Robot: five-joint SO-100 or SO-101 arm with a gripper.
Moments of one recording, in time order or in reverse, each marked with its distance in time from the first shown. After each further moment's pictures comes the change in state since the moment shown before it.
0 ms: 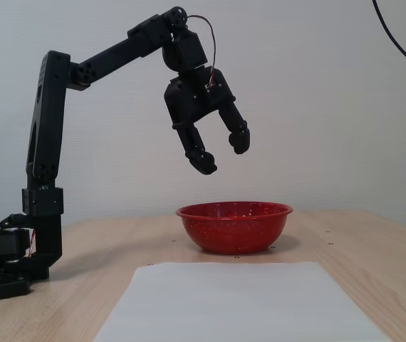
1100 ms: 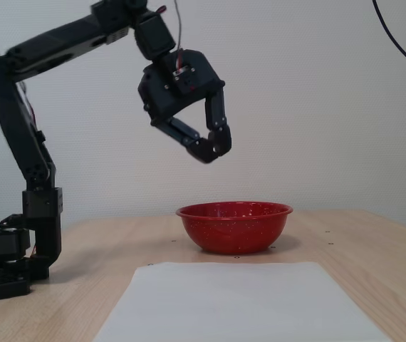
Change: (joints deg) arm -19.9 33.8 41.1 -11.8 2.9
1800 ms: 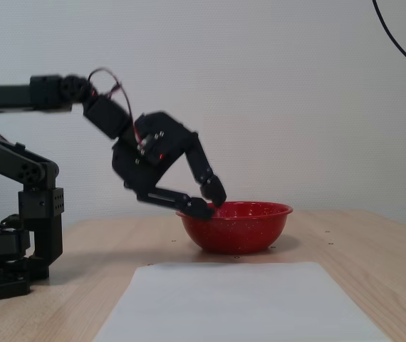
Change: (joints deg) arm -7.4 41.0 65.2 -43.0 2.5
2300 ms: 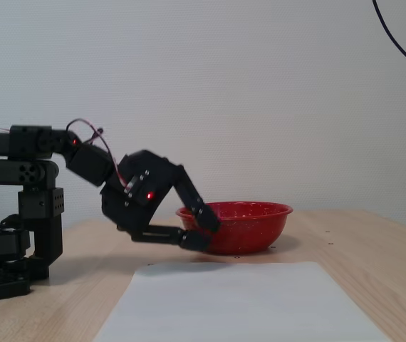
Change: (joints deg) arm -0.4 20.6 24.3 -11.1 0.4
